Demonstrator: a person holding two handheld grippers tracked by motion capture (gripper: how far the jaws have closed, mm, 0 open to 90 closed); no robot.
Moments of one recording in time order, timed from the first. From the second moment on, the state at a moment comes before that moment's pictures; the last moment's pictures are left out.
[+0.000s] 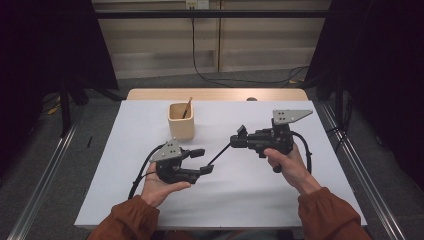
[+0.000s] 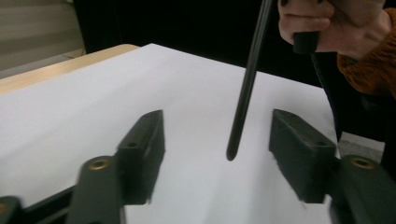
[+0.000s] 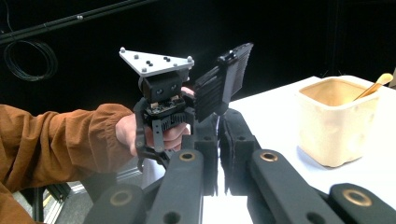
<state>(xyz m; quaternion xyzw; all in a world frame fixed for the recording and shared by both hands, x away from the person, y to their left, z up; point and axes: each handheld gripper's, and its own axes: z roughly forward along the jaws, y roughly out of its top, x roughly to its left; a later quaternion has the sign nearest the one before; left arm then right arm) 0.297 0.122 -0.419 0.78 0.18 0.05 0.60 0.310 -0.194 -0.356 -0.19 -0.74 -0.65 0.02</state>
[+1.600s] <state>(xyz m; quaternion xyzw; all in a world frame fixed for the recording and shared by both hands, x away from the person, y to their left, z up) 0.290 0.133 -0.414 0.79 0.20 0.07 0.58 0.318 -0.175 -0.347 -0.18 -0.83 -0.52 0.03</state>
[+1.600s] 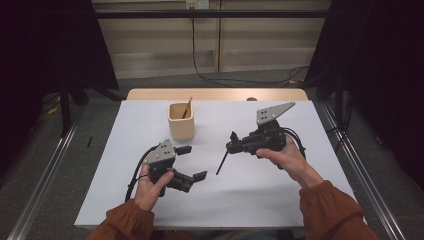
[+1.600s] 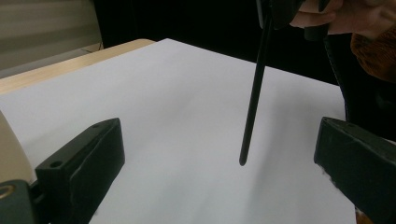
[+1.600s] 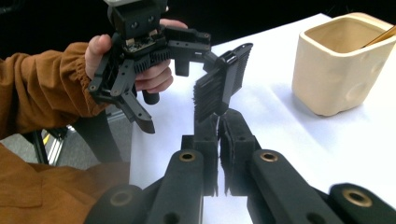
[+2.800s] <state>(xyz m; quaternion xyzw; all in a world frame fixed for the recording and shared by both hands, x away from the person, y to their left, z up) 0.285 0.094 -0.415 0.80 0.17 0.06 0.57 0.323 -0.153 -0.349 -0.17 -0.86 -0.47 0.05</state>
